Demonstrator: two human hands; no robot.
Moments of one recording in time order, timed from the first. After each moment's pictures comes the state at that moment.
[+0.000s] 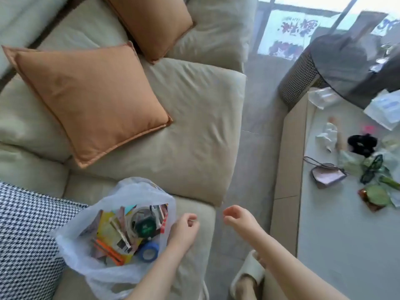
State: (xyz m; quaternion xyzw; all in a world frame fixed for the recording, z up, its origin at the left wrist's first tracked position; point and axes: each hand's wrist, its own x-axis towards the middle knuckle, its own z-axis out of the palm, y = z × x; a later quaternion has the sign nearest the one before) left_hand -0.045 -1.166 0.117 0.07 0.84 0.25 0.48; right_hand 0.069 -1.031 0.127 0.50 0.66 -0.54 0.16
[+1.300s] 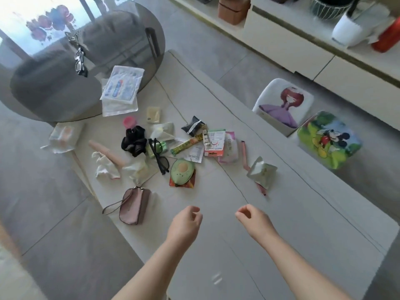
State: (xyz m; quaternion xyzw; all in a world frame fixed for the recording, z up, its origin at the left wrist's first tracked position) left_hand 0.402 -0.742 0.053 0.56 0.65 -0.07 0.50; right_hand 0.585 -0.803 0.044 0.82 0.32 -0.48 -0.10
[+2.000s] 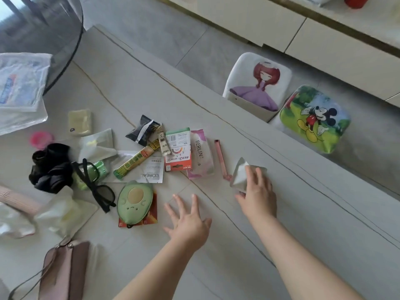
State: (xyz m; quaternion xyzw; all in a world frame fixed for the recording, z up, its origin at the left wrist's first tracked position) left_hand 0.524 -0.678 -0.089 0.66 0.56 -0.29 0.41; right_hand 0.682 -0.726 -0.091 0.91 0.35 -0.23 0.00
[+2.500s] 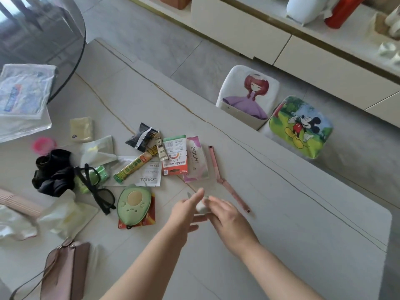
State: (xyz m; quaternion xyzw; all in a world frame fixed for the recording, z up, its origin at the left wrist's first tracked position) left_hand 0.526 -0.653 -0.043 0.31 0.62 -0.04 0.72; right_hand 0.626 -0.748 -0.056 0.77 0.53 -0.33 -0.17
